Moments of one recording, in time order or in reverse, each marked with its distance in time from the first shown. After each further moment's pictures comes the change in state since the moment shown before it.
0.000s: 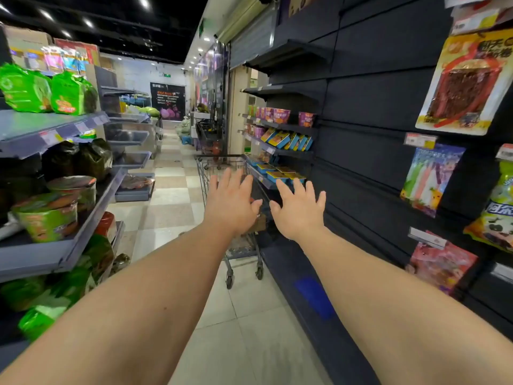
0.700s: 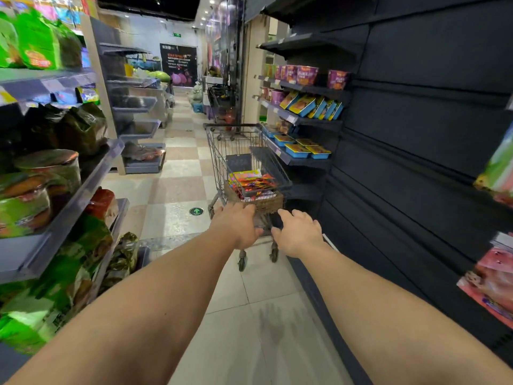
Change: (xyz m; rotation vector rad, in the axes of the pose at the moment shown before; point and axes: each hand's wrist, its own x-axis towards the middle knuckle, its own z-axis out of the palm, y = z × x) left_hand 0.062 -0.054 0.165 -0.008 -0.519 -0.030; right_hand 0.093 0.006 0.170 0.046 -0.419 0.018
